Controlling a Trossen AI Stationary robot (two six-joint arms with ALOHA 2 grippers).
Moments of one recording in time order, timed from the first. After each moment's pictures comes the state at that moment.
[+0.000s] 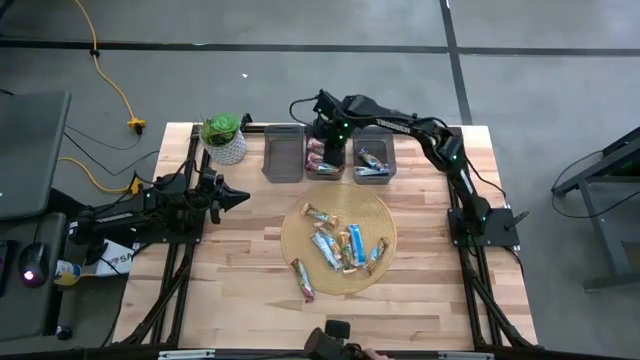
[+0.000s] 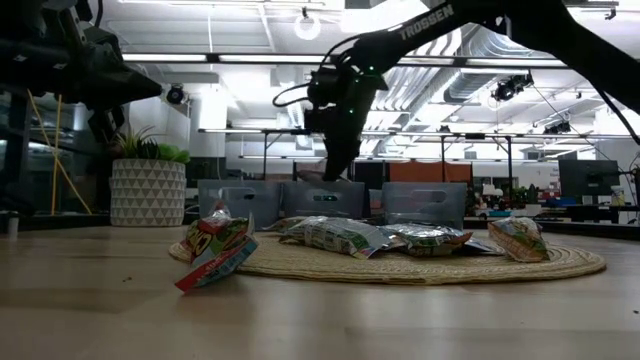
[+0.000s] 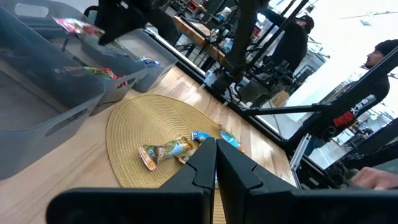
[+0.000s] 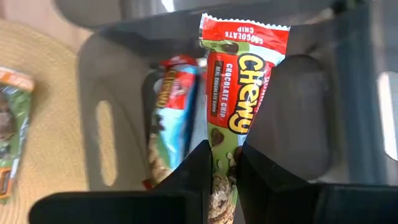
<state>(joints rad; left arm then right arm) 0.20 0.02 0.15 -0.22 0.07 -0.61 -0.54 2.24 2.01 -0.98 -0.19 -0.38</state>
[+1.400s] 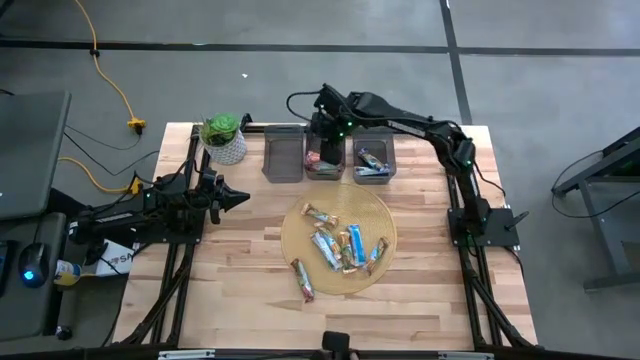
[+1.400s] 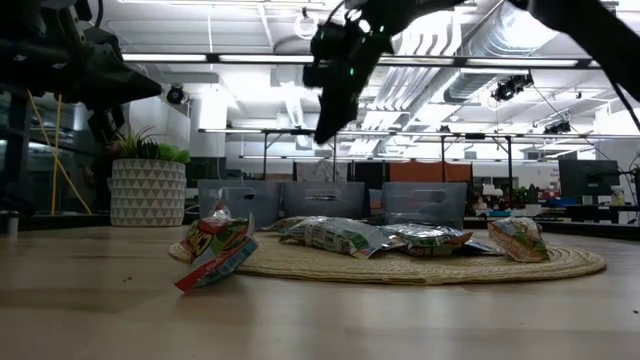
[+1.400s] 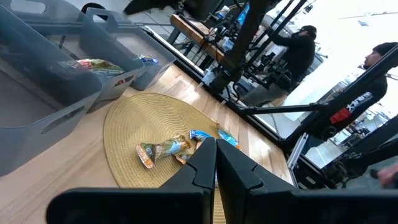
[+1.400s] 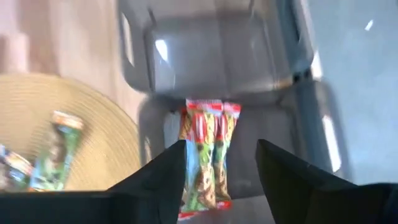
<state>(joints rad) 0.20 0.02 0.15 -0.22 0.08 -0.62 -0.47 2.10 2.01 -0.94 -0.15 -0.31</state>
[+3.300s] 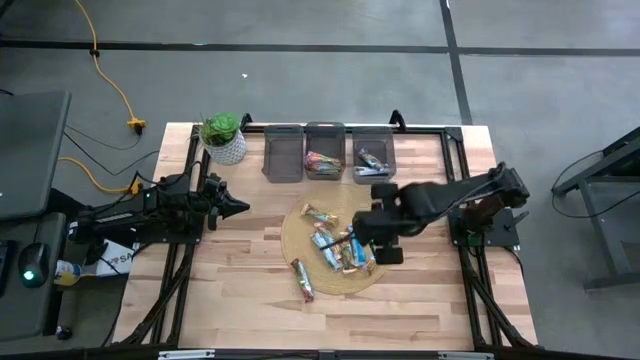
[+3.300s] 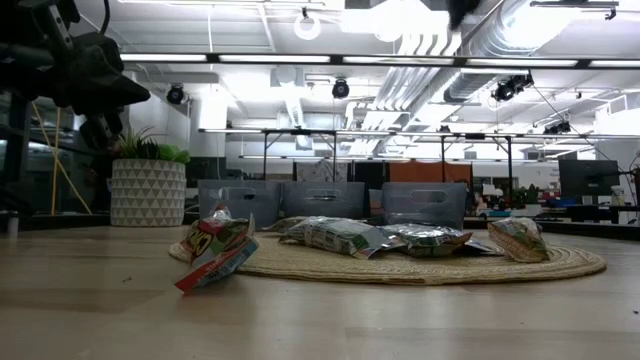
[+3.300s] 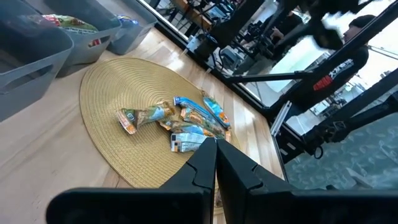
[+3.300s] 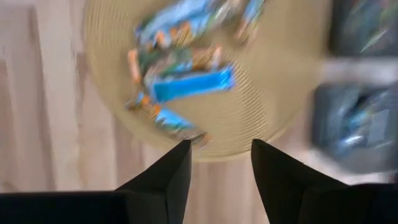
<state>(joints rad) 0.20 0.02 0.15 -0.29 0.21 -0.63 0.30 1.72 1.81 -1.50 0.20 0.27</state>
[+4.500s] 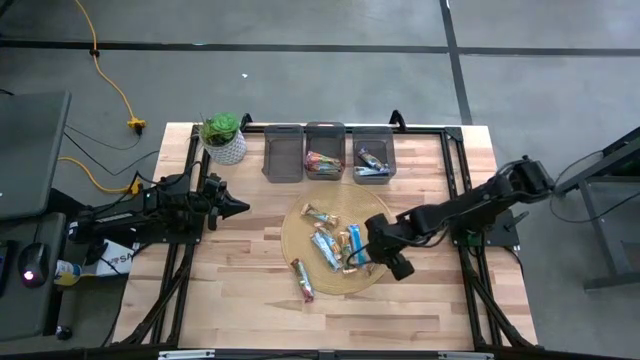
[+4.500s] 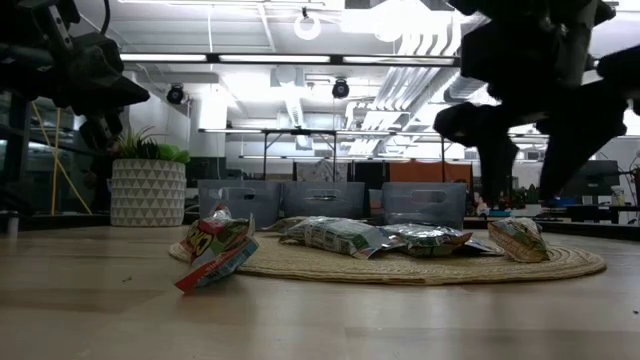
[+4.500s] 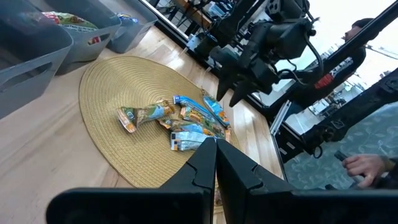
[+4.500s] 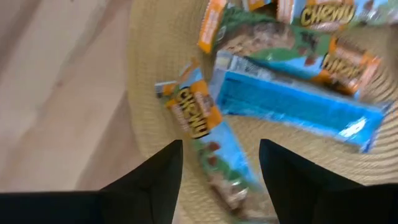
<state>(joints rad) 0.20 0.02 0.15 -0.30 0.22 -0.63 0.28 1.52 0.84 -0.47 -0.06 -0.16</state>
